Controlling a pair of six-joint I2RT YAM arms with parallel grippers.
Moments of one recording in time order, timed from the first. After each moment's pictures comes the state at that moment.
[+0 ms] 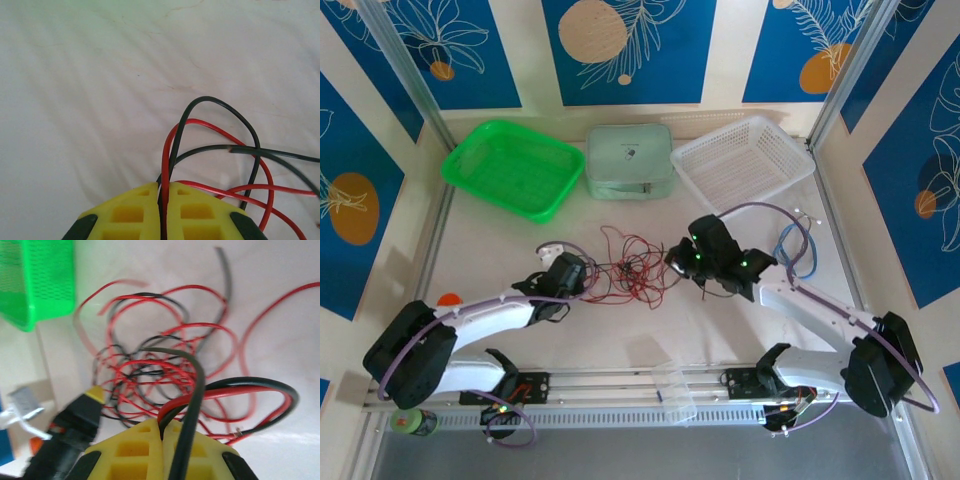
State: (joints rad) left arm -0.68 1.26 0.47 -0.12 -0.43 -0.81; right arm 0.67 1.14 0.77 -0.44 -0.11 1.17
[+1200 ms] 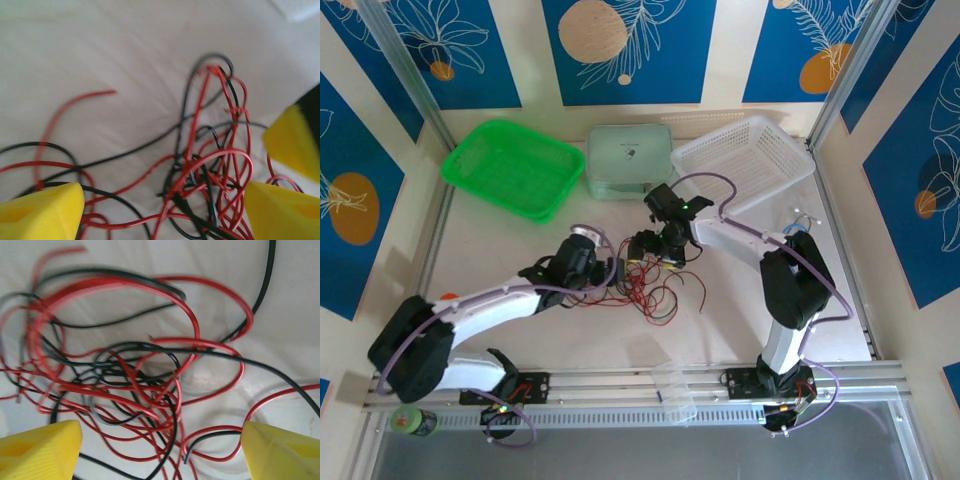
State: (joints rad) left arm -0.75 1.34 0.64 -0.05 -0.06 -0.50; right arm 0.66 1.78 1.30 -0.82 -0.27 0.70
